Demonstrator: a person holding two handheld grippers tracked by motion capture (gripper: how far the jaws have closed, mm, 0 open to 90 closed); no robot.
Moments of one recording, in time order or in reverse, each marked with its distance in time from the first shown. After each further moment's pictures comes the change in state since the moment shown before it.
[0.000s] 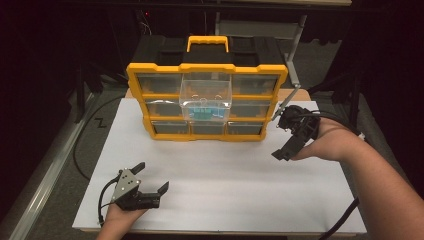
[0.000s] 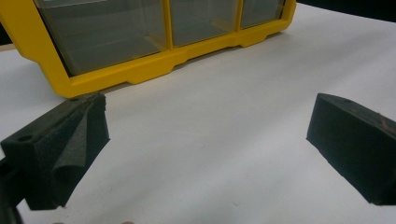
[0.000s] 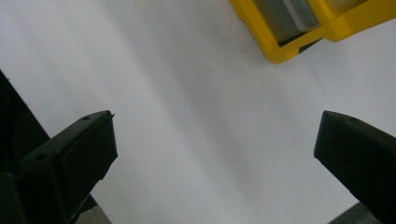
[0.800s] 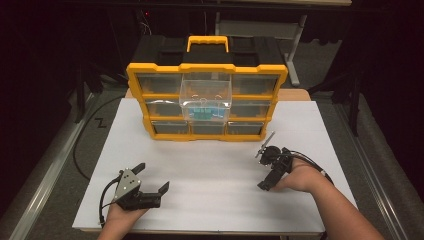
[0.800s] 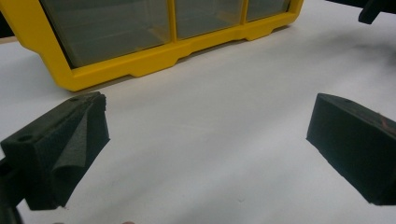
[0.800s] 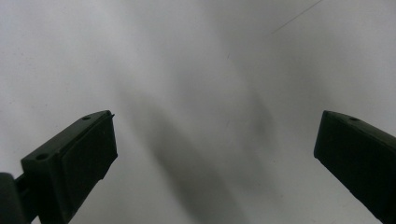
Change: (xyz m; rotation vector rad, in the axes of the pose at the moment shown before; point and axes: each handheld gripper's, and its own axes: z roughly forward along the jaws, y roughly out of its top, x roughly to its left) left arm -0.001 -0.002 0.003 0.021 0.018 -0.006; right arm 0.024 -0.030 0.145 0.081 0.093 0.052
